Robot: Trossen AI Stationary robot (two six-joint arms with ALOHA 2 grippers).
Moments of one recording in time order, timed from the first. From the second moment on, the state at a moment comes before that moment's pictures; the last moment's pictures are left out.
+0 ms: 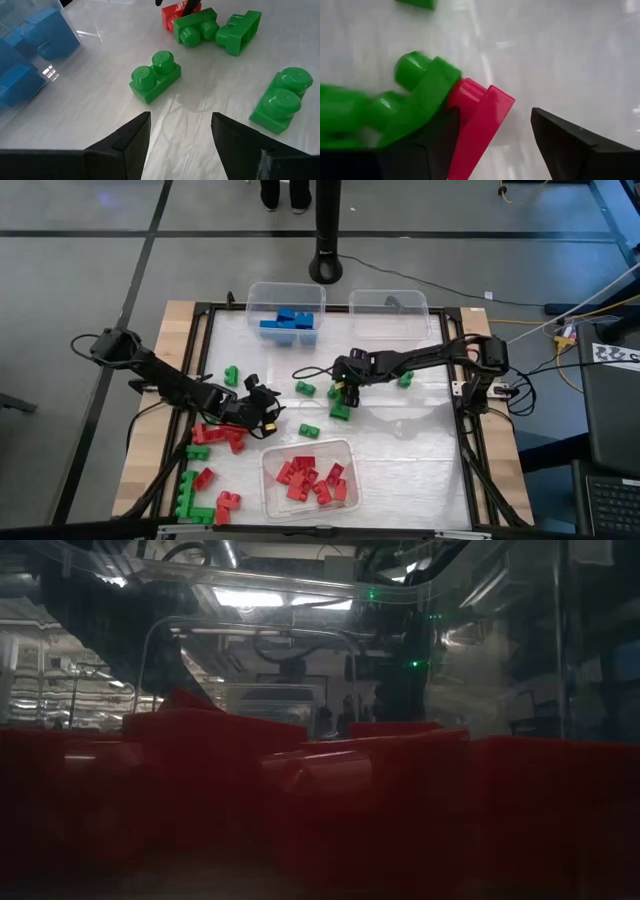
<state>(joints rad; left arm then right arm) -0.37 1.32 0.51 -0.01 -0.69 -0.47 -0.08 1.85 1.10 -0.42 0.15 0.03</state>
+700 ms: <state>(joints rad) -0.37 1.32 0.51 -0.01 -0.69 -0.47 -0.11 1.85 1.10 -0.44 0.13 -0.12</state>
